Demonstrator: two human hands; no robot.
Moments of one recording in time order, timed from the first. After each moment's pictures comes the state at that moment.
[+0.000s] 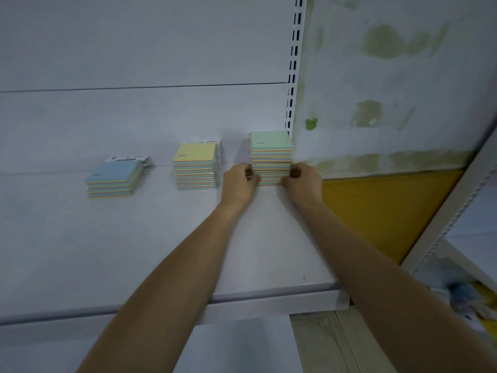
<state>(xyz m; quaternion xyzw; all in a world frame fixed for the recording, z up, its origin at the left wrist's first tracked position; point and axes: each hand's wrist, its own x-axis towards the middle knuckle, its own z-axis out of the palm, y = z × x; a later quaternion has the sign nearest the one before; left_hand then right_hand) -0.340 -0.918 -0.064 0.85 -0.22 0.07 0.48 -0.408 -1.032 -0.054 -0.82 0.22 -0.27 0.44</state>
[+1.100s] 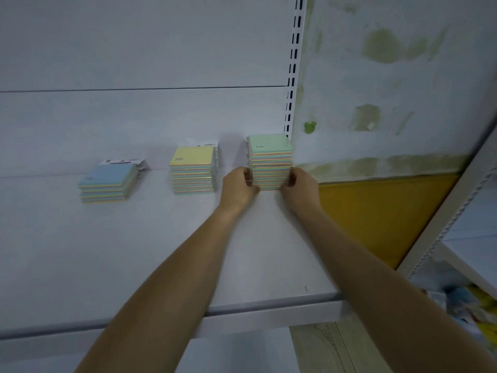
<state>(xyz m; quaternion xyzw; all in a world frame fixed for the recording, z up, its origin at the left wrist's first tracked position) -0.339 -0.920 -0.061 0.85 -0.20 0.03 0.48 -0.401 -1.034 -0.059 -0.86 0.20 -0.25 0.39</state>
